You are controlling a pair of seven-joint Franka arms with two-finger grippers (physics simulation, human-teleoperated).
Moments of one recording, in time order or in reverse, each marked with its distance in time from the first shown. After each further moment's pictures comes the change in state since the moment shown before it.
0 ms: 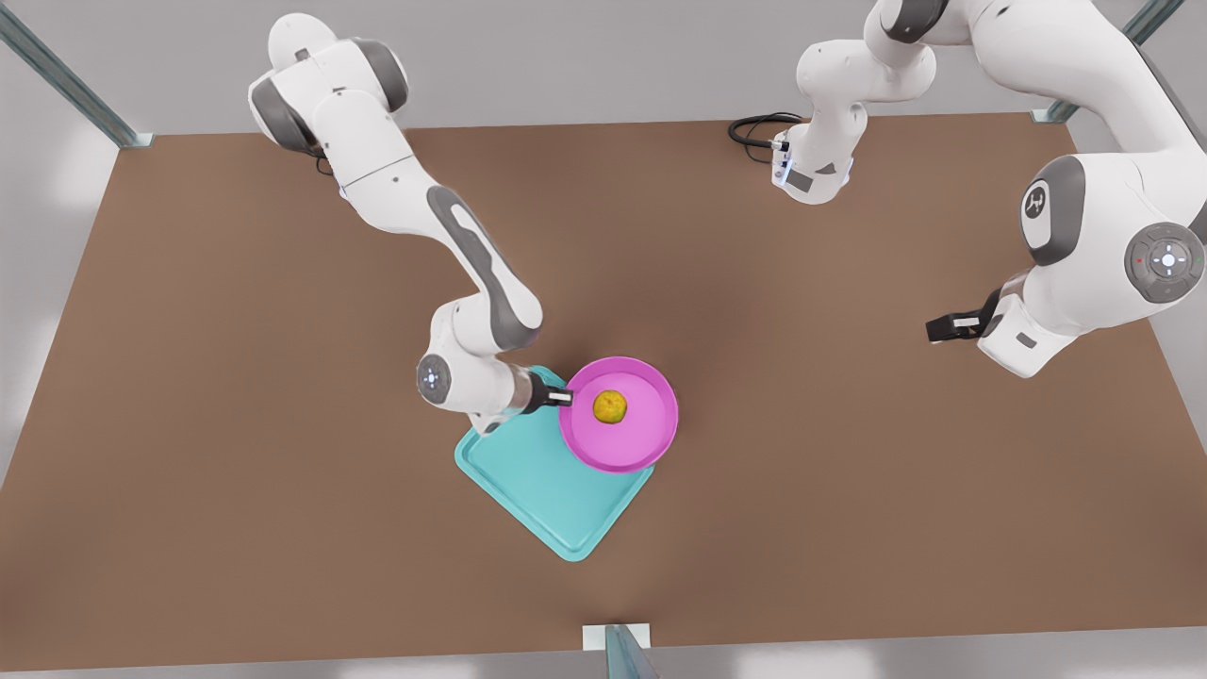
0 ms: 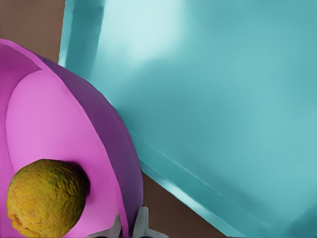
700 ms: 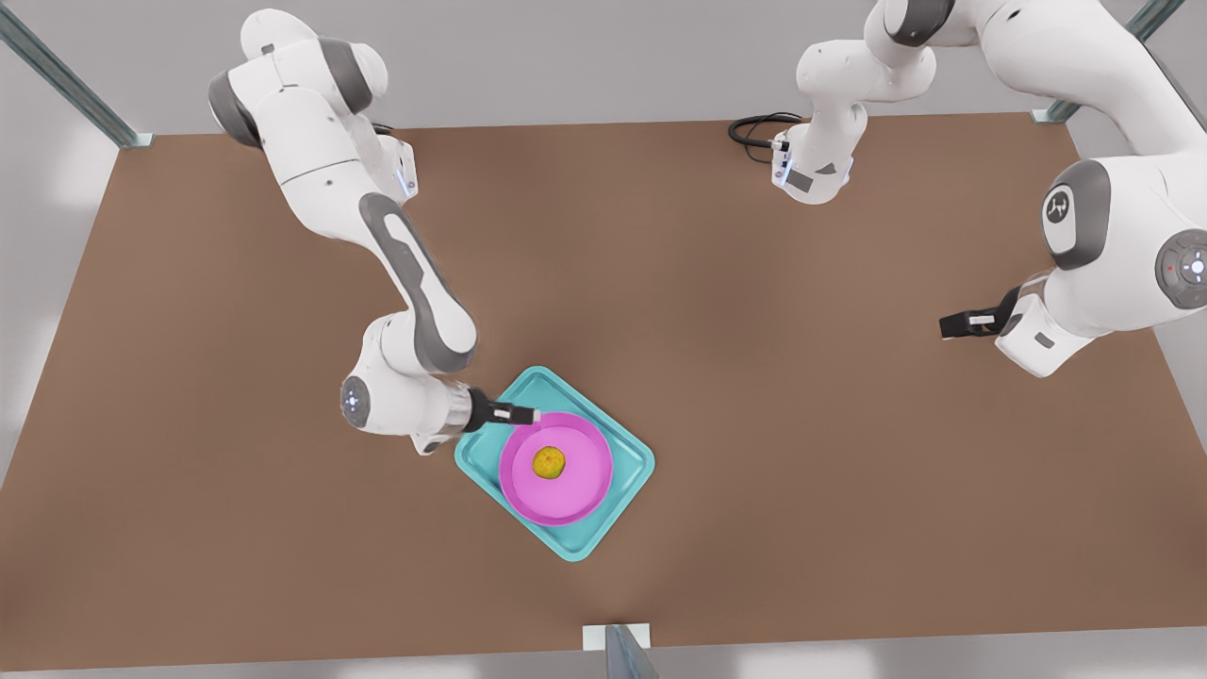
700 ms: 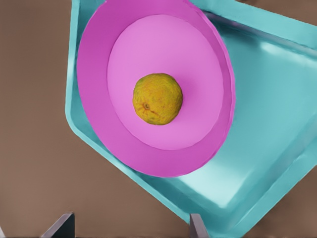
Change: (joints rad) left arm 0.010 0.006 0.042 -0.002 -0.035 -0.026 0.074; right arm -0.232 -0.085 0.056 0.007 -0.122 -0.193 -0.044
